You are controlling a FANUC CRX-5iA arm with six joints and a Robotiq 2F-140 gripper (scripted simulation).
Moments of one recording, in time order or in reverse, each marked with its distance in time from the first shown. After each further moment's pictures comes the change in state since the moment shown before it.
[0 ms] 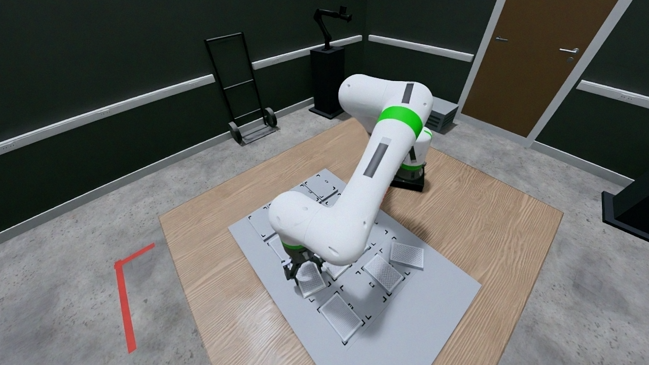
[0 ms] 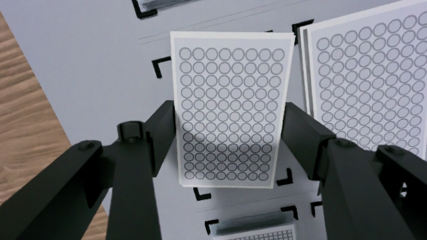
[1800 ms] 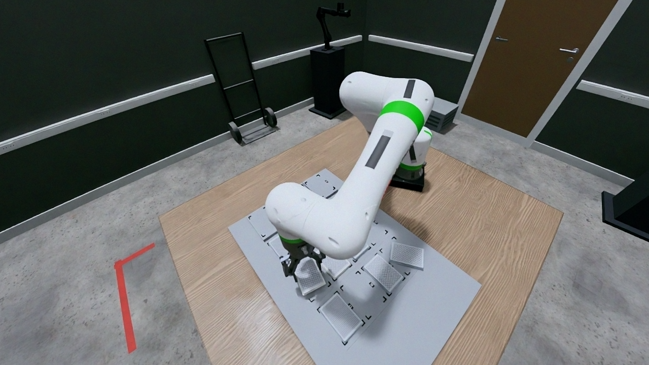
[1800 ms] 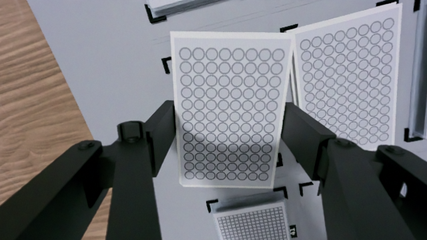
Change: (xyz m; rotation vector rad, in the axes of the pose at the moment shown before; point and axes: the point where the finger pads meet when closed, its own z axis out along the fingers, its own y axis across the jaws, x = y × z) arm 0.000 0.000 -0.030 0.000 0.000 0.000
